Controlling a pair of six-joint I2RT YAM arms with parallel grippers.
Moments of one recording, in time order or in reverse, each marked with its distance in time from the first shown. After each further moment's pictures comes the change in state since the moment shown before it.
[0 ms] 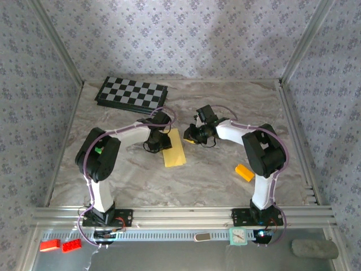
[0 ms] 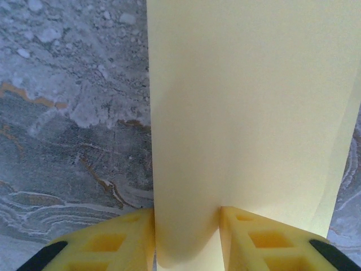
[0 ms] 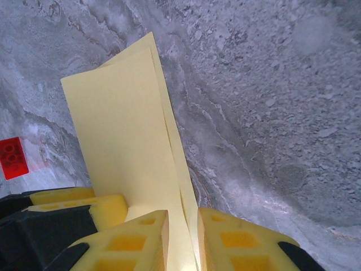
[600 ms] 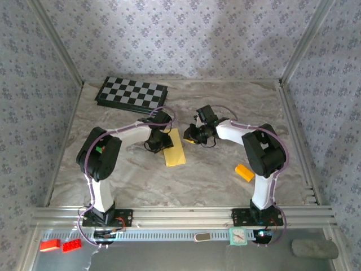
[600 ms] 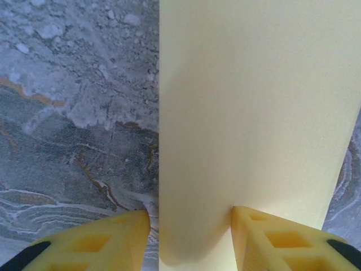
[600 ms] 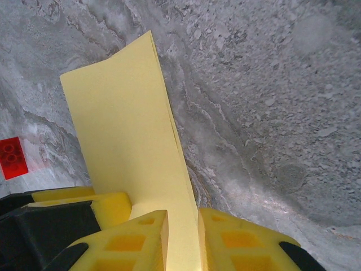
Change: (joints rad) left arm 0.001 0.018 0.017 -0.008 0.001 -0.063; right arm 0.000 0.000 0.000 0.000 0.000 0.000
